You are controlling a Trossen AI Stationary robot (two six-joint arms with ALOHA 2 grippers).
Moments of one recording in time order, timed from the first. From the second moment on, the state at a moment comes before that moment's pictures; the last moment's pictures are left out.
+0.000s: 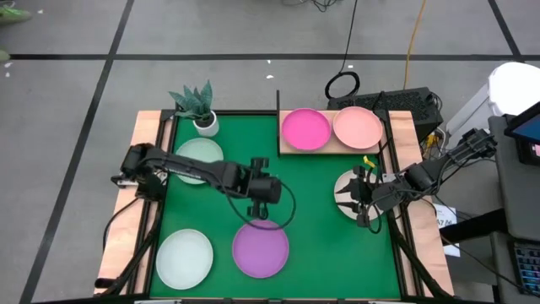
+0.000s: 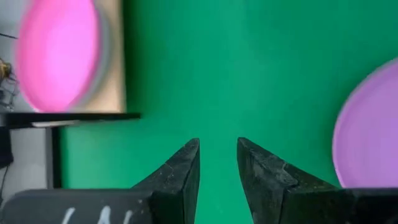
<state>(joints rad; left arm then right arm) -0.19 1.85 1.69 -1.00 -0.36 0.04 0.50 0.82 0.73 -0.62 0.42 0.33</state>
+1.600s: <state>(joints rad) -0.62 1.41 0.94 -0.50 -0.59 -0.29 0.47 1.76 1.19 -0.25 -0.04 -0.21</state>
